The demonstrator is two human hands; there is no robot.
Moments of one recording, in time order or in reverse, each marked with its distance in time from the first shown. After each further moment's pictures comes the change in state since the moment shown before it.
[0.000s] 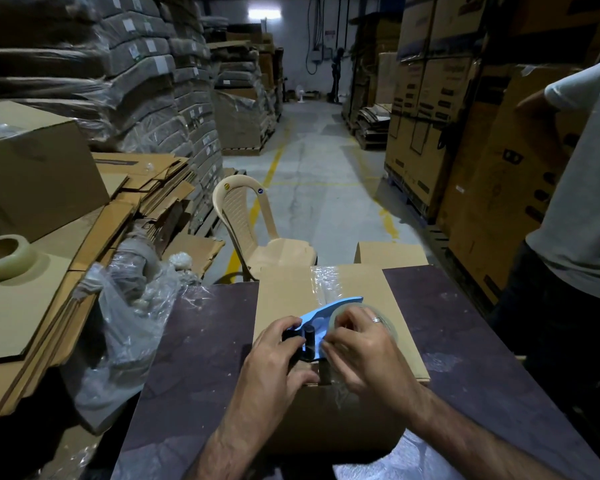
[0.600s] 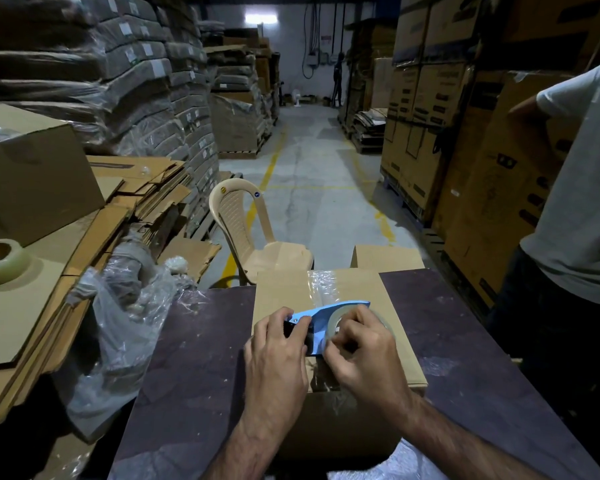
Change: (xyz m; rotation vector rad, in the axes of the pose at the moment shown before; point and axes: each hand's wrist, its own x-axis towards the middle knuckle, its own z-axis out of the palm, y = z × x) left_hand 0.015 0.010 0.022 0.242 0.126 -0.117; right_hand 0.003 -0.005 0.011 0.108 0.234 0.229
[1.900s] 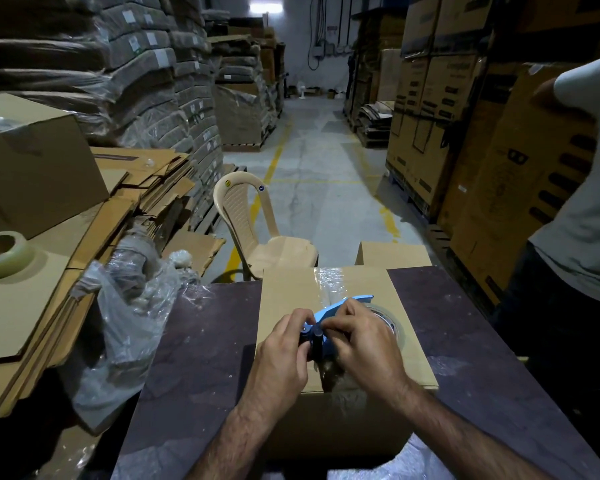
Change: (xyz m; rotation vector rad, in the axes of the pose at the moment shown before) left_hand 0.010 -0.017 -0.007 -0.439 -0.129 0.013; right_hand 0.021 -0.007 0.007 -0.123 -0.296 0.116
